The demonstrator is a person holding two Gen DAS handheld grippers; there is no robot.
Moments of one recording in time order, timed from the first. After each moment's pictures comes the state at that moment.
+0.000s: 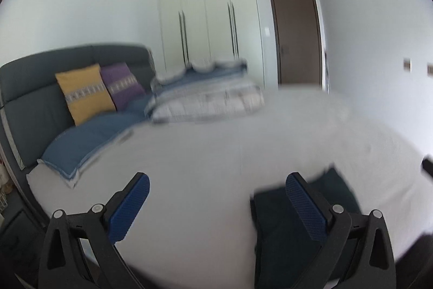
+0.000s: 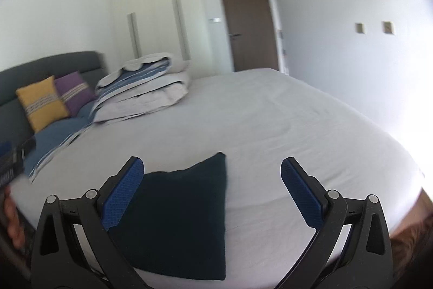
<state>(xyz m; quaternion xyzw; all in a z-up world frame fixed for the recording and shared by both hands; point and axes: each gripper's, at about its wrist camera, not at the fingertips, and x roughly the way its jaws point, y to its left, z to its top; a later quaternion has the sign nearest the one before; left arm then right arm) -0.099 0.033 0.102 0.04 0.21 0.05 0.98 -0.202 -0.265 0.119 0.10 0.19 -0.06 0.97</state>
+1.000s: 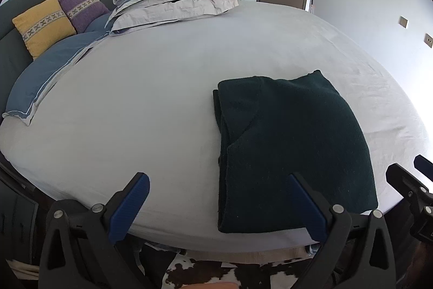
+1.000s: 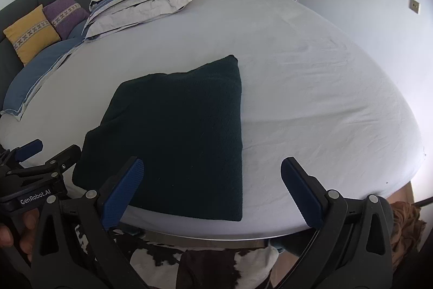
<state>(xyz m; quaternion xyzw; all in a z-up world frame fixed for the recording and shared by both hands) -0.066 0.004 -0.014 0.00 0.42 -0.02 0.91 -0.160 -0.219 0.029 0.04 0.41 -0.03 0.91</state>
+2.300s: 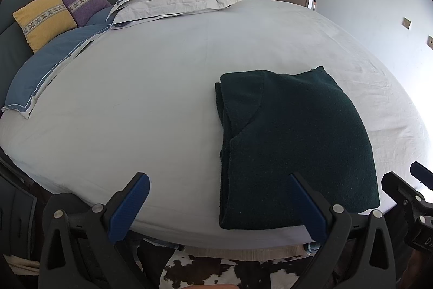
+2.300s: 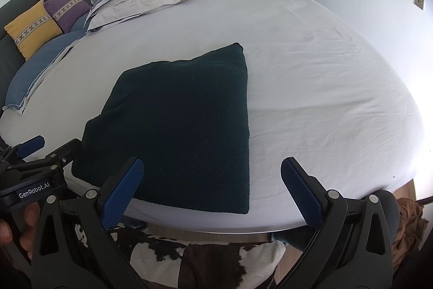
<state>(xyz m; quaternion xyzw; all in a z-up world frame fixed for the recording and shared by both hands) -0.064 0.008 -0.020 -0.01 0.43 -0.02 0.90 -0.151 -0.215 0.020 0.04 0.43 -0.02 0.90</state>
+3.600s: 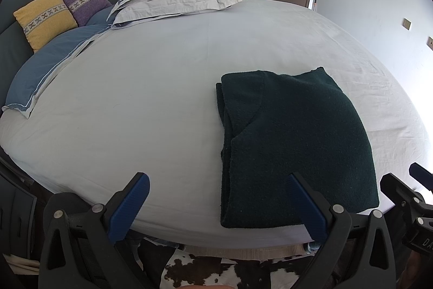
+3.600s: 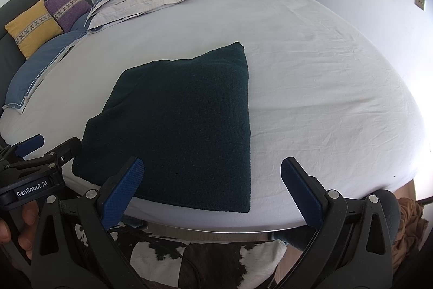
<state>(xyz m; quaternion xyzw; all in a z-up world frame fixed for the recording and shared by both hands) -0.065 0.011 -0.019 -0.01 0.43 -0.02 0.90 -0.151 -0.211 0.017 0.04 0.43 -0.02 0.90</state>
